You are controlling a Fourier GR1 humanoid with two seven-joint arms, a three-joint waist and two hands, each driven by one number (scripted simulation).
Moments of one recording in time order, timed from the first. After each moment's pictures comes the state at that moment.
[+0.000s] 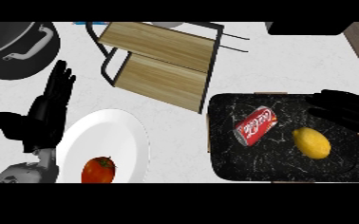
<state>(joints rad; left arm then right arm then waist) -0.09 0.31 -0.09 -1.65 0.14 0.30 0.12 -0.06 -0.86 -0.05 -1.88 0.55 0.64 -0.53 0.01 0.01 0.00</state>
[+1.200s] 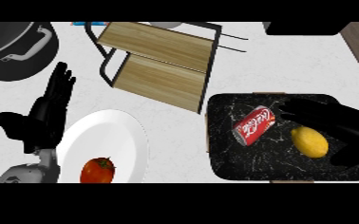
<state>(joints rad) -0.08 0.25 -0.03 -1.64 0.09 0.24 0.12 -0.17 -0.73 0.16 -1.36 0.82 0.28 -0.87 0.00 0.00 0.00</state>
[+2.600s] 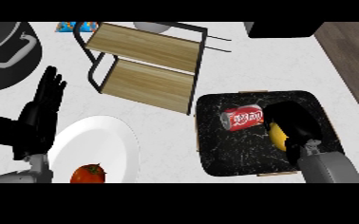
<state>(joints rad) -0.04 0.24 0.02 -1.67 0.06 0.22 0.15 -0.16 -0.30 0.14 -1.42 1.13 0.31 -0.05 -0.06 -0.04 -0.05</state>
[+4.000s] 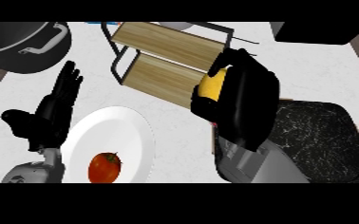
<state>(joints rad) -0.10 0.22 -0.03 -1.66 0.06 0.19 0.16 -0.61 -0.01 0.47 -1.78 1.28 -0.01 1.19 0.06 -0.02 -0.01</state>
